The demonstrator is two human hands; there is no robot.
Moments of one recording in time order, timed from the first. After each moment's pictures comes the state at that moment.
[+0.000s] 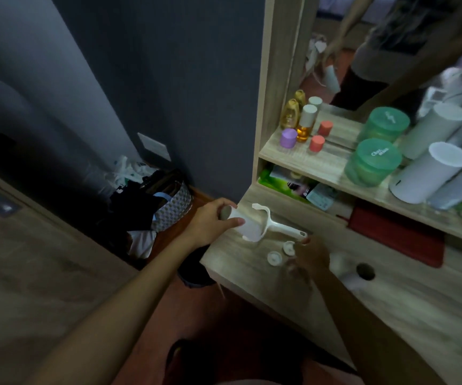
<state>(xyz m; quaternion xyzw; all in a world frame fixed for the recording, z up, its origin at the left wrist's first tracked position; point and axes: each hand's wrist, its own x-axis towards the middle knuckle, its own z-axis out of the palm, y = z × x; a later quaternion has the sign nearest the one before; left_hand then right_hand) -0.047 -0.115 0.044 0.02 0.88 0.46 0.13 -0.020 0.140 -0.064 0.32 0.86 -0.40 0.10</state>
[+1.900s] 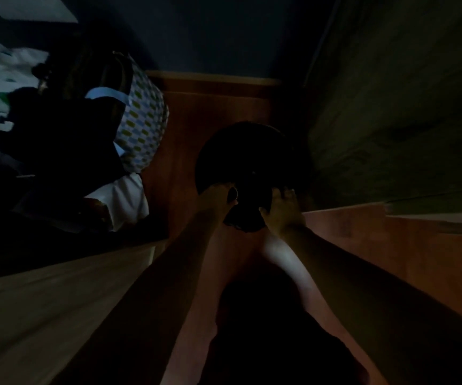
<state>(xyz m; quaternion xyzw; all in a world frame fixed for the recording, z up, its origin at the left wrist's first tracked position) -0.156 -0.344 -0.542 0.15 0.92 0.14 0.35 -0.059 -0.199 -0.536 0.26 0.88 -0.31 0.26</state>
